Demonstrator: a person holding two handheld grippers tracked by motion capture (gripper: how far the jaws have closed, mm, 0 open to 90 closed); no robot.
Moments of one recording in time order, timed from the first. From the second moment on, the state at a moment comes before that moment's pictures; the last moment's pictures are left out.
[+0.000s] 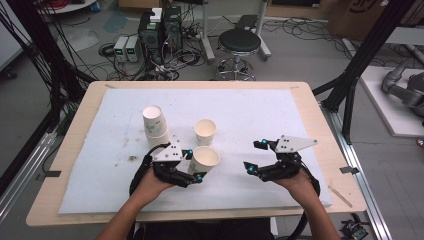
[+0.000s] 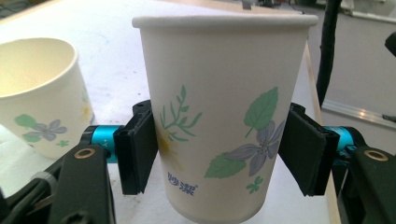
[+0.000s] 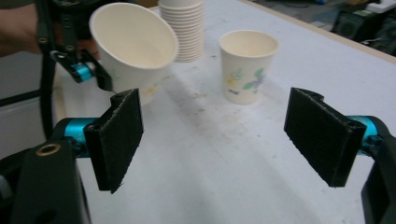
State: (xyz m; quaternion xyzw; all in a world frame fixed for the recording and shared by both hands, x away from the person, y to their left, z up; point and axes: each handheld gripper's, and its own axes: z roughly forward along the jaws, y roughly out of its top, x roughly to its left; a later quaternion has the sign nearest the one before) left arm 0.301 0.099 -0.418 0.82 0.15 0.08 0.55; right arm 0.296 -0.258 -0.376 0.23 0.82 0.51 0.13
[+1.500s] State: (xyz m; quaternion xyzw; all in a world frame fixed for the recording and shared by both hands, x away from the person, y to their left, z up) left arm 0.311 0.102 -0.419 0.71 0.20 0.15 0.65; right arm 0.293 -0.304 -0.386 0.31 0.77 0.52 0.20
